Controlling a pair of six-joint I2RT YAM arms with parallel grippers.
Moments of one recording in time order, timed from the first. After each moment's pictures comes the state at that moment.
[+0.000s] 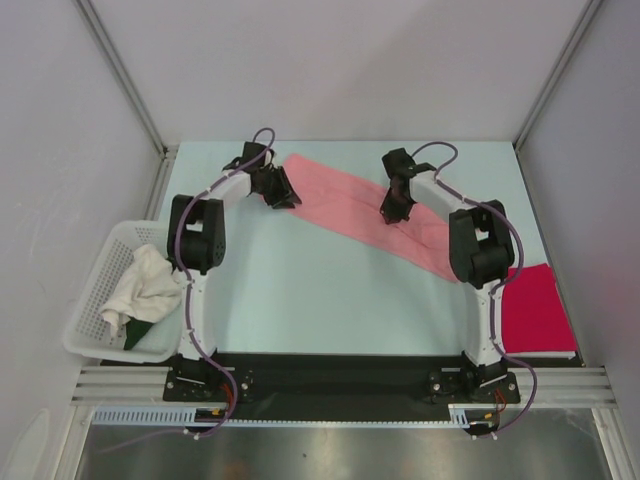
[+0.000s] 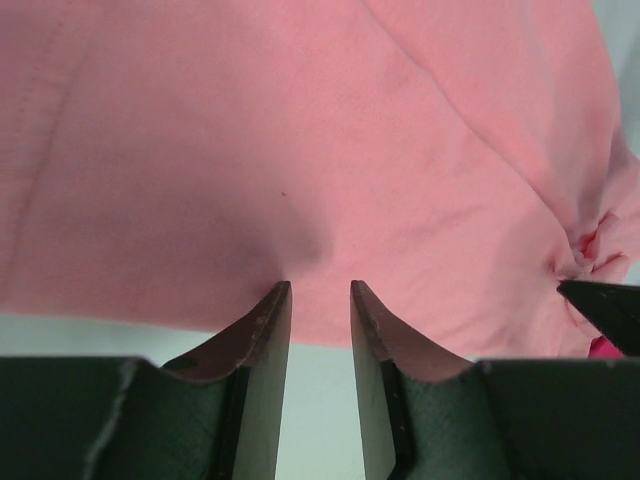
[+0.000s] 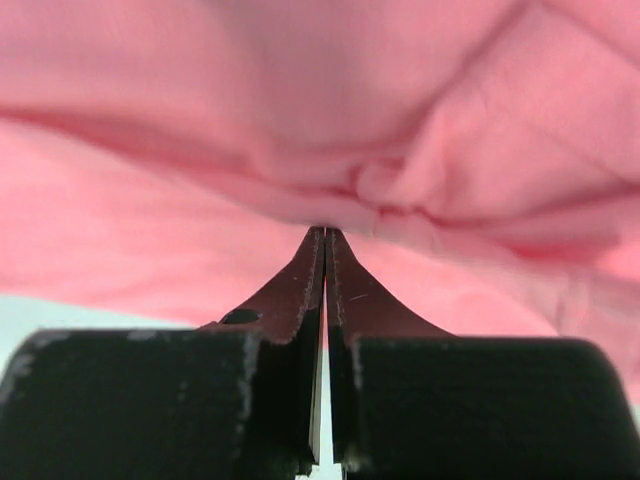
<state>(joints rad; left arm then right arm) -0.18 2.32 1.80 -0.46 0.43 -0.57 0.34 2.18 1.74 -0.72 0.13 0.75</state>
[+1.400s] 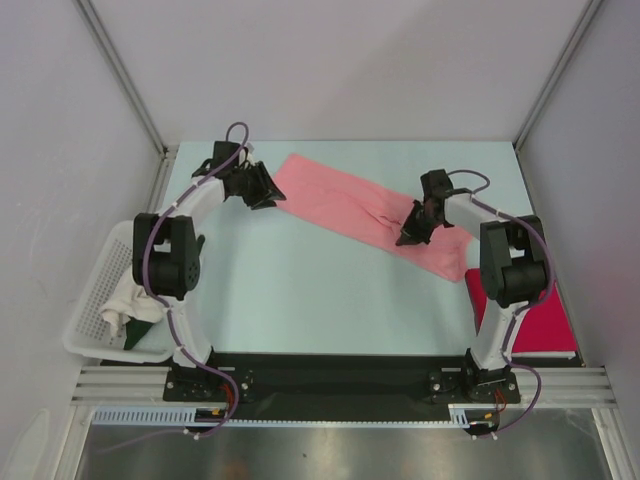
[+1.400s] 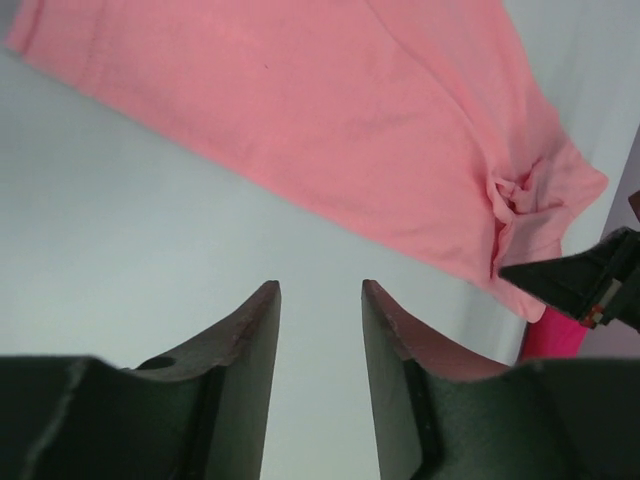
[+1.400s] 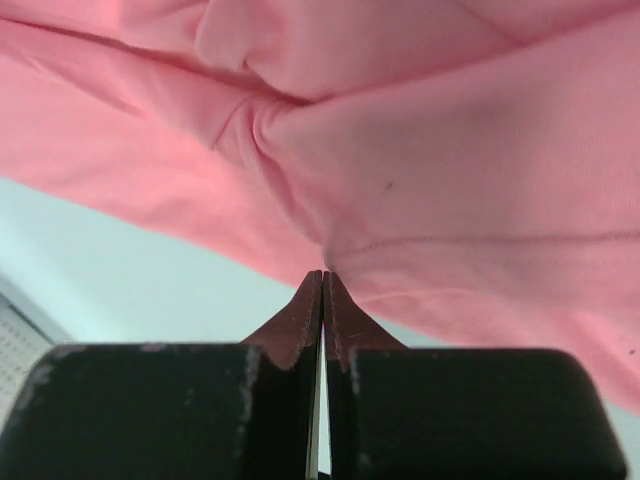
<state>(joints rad) -0.12 1.96 1.50 -0.42 0.47 -0.54 0.18 1.91 1.29 -0.54 -0.23 0.69</state>
